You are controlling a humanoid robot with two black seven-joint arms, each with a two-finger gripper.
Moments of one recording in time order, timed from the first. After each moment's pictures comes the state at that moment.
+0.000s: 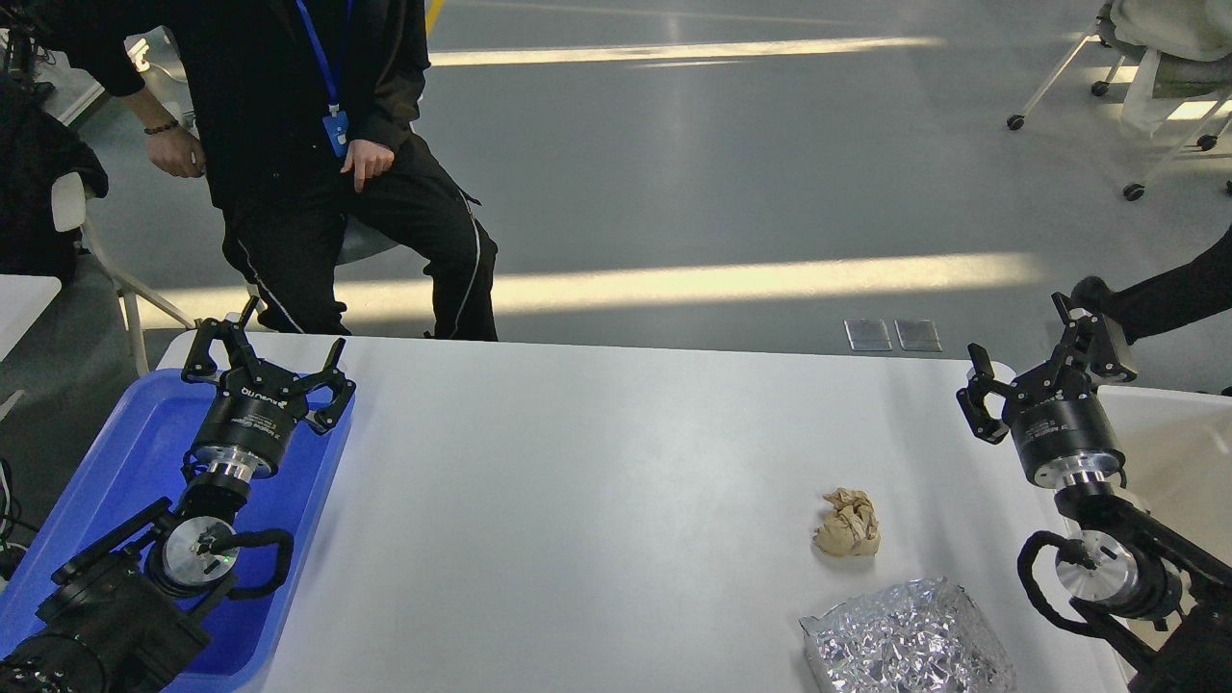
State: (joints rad) left arm -0.49 0.34 -0.88 -0.55 -0.07 -0.62 -0.51; right arm 0.40 -0.48 0.80 0.97 -0.06 0.04 0.63
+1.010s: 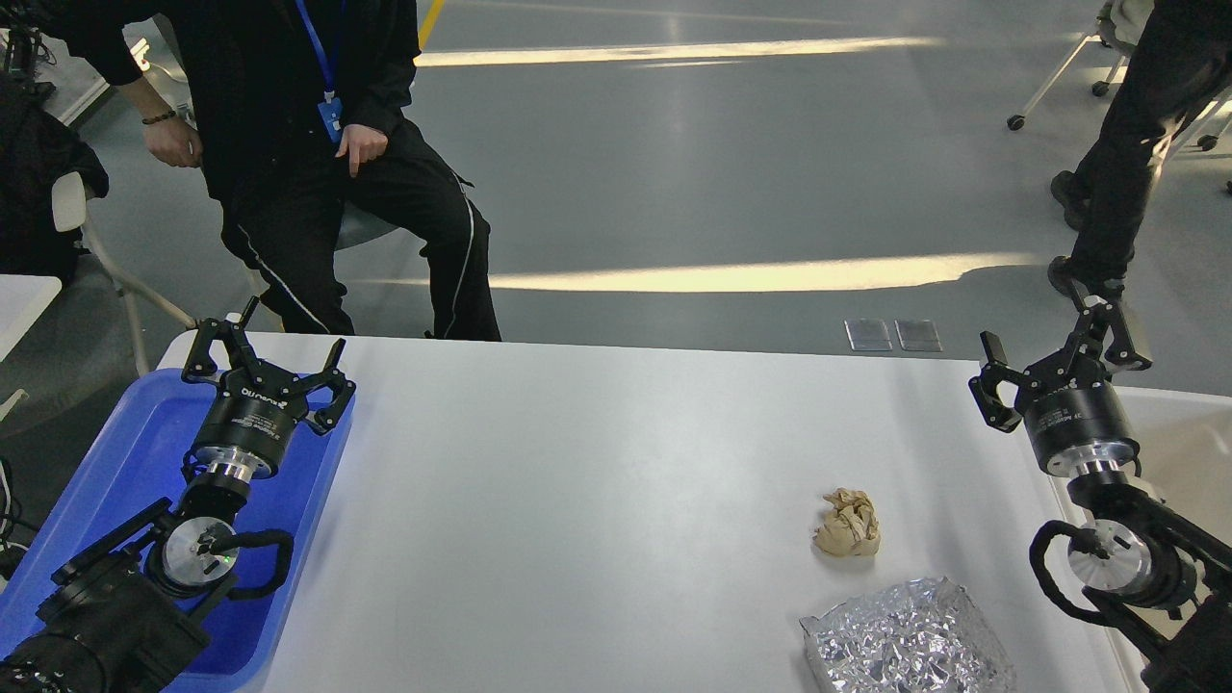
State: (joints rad) left arm -0.49 0.34 -0.88 -0.55 -0.06 -0.62 -0.51; right arm 0.42 -0.50 0.81 0.97 -0.06 0.04 0.63
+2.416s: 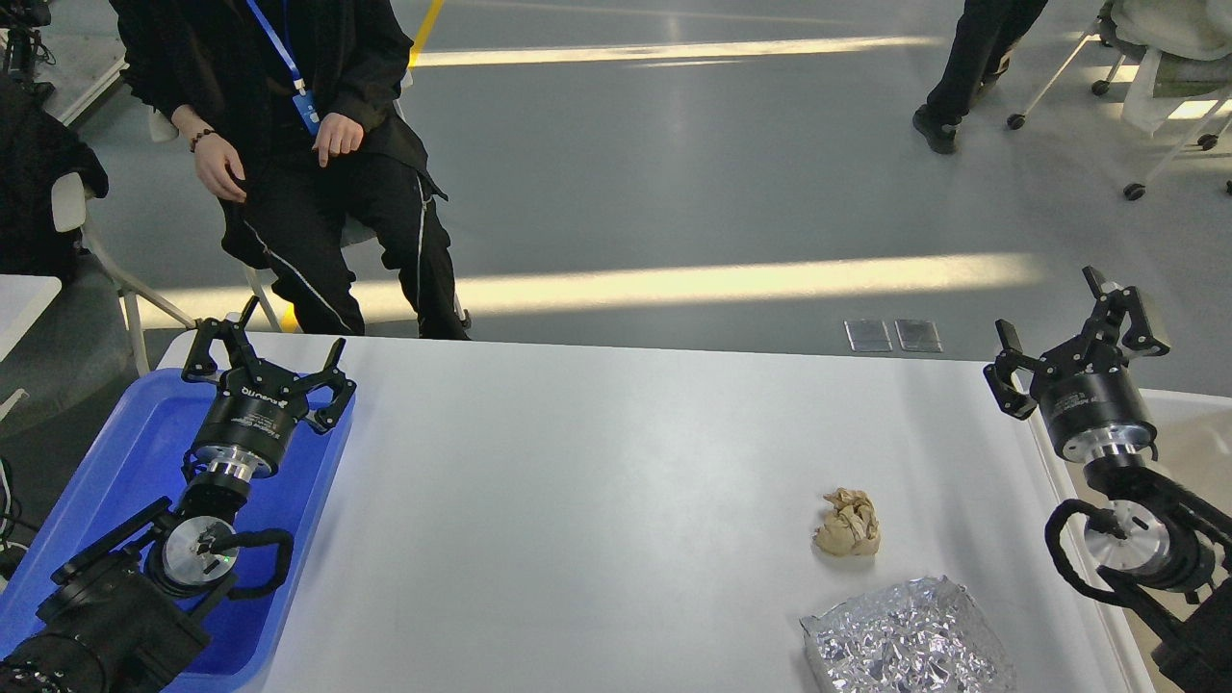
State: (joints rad) left arm -0.49 0.34 -0.88 -0.55 -0.06 -0.62 -0.51; right arm 0.44 -0.53 0.84 0.95 -0.04 0.04 0.53
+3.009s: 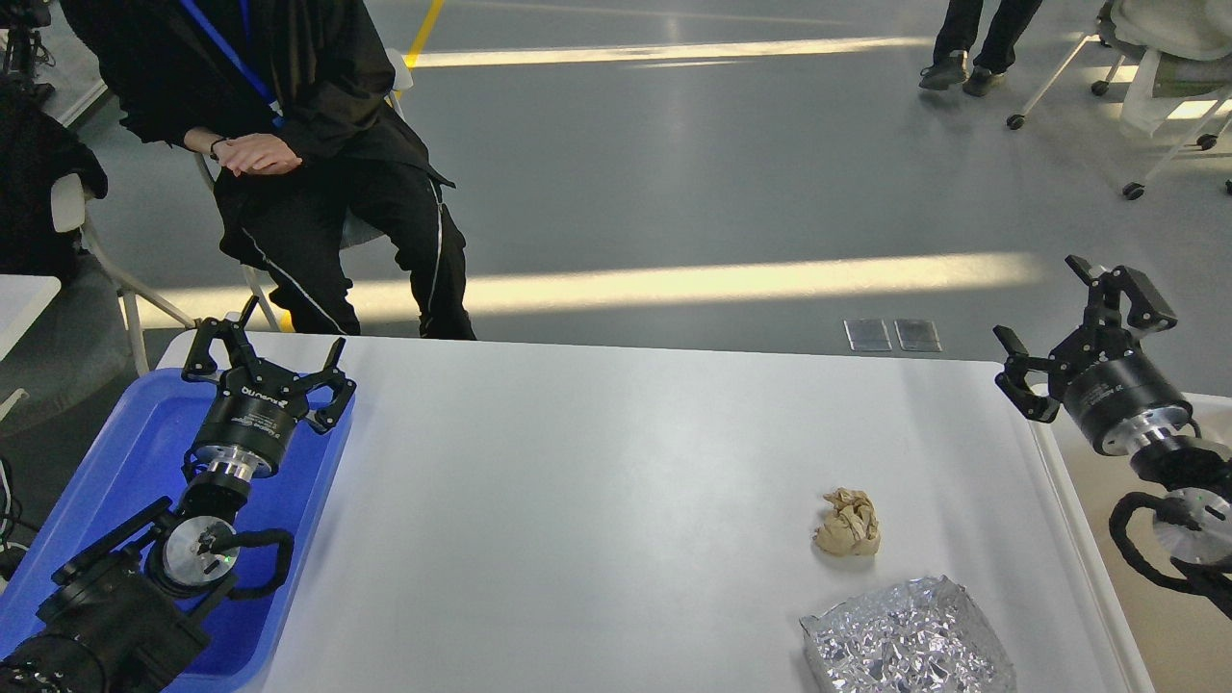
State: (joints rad) left arm -0.49 0.34 -0.88 -0.55 -0.06 -0.62 -0.51; right arm 0.45 -0.73 0.76 1.11 -0.09 0.10 0.37
